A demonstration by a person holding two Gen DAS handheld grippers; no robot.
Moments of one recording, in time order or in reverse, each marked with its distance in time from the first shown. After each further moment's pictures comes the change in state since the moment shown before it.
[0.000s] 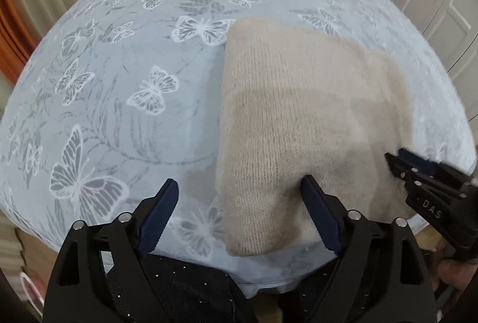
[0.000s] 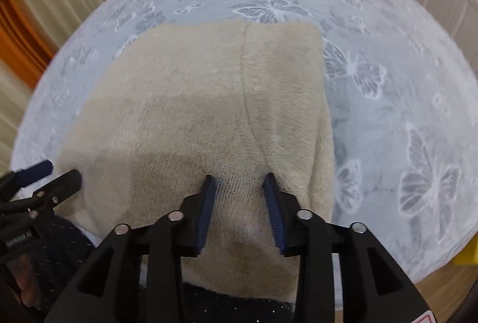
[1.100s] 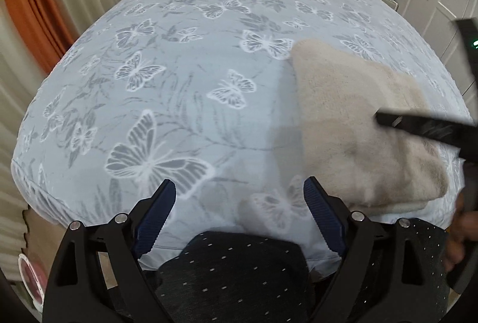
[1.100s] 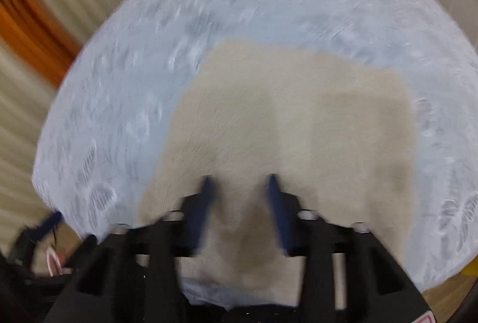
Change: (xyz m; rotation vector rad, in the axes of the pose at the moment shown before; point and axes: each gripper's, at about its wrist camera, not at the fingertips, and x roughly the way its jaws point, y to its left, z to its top) left arm -0.051 0.079 -0.035 -0.097 -0.098 0.088; right arm 0.003 0.096 0.034 -0.050 0.087 0.126
